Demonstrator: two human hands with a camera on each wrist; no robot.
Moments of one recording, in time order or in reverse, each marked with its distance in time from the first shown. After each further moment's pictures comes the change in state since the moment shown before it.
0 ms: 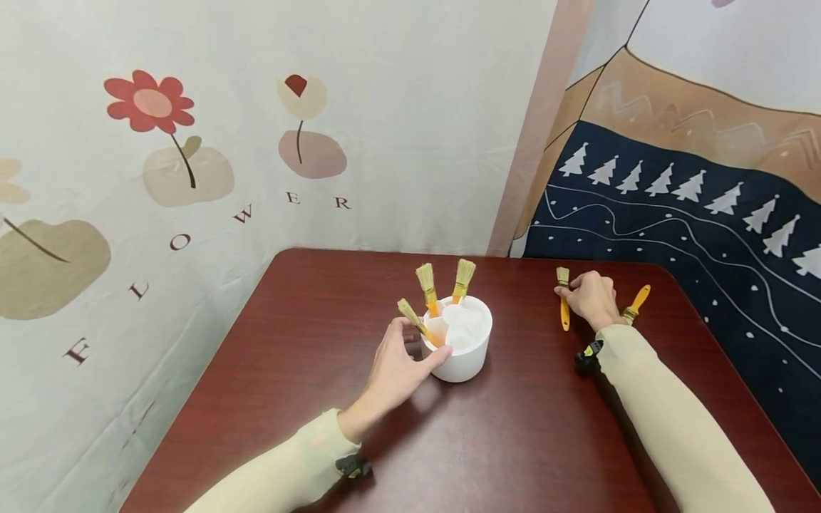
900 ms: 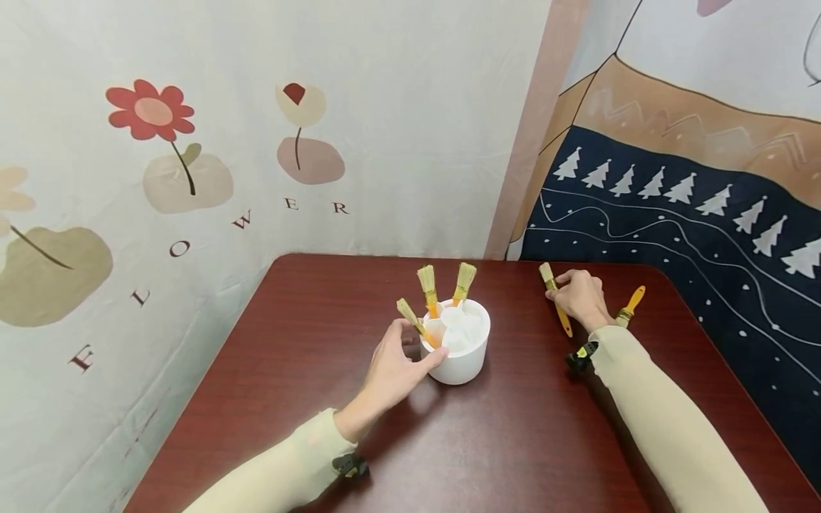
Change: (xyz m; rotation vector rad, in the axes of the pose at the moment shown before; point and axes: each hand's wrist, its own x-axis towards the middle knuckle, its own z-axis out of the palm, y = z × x) left_hand 0.003 -0.002 -0.005 0.062 -0.042 -0.011; right_hand -0.006 -0.021 -0.001 0.072 -0.016 0.001
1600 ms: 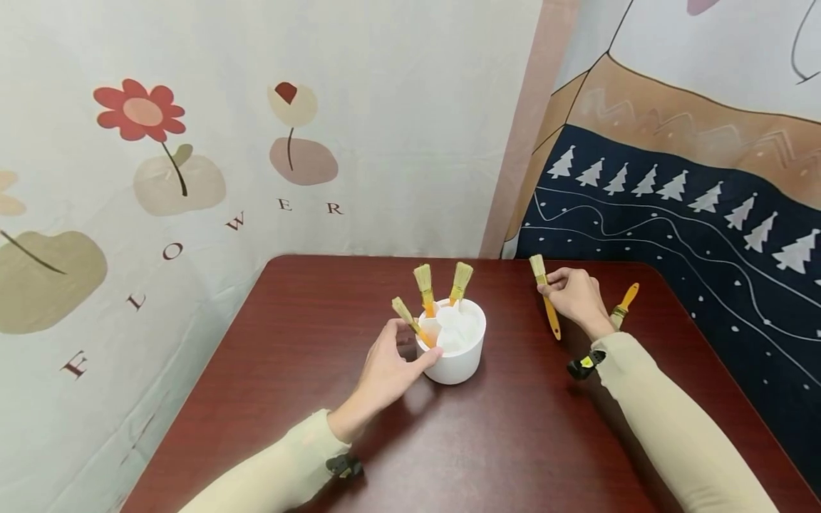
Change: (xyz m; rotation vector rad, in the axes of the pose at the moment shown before) left_hand 0.001 -0.003 -0.005 -0.034 -0.016 0.014; right_hand -0.024 -0.022 -0.008 0.070 0.031 -0.055
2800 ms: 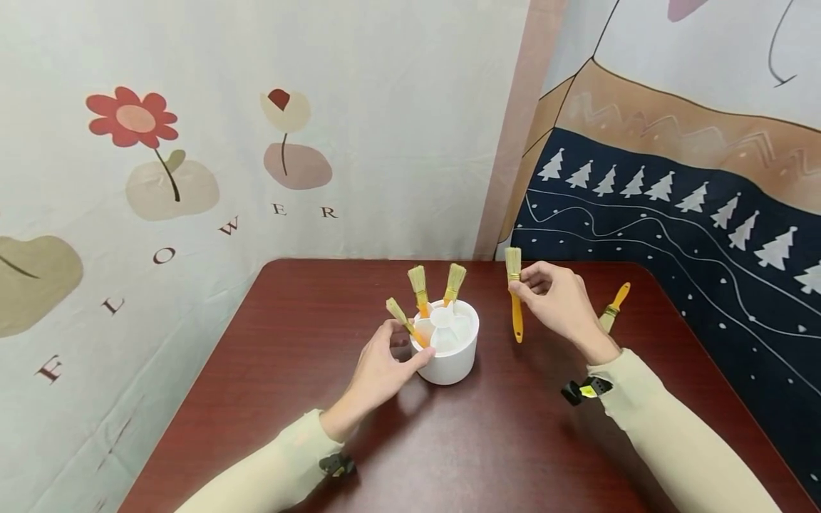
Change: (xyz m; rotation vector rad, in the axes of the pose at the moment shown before) left_hand 0.004 0.000 -0.003 0.021 -0.025 0.016; right_hand -0.057 -0.073 -0.023 0.155 0.031 -0.212
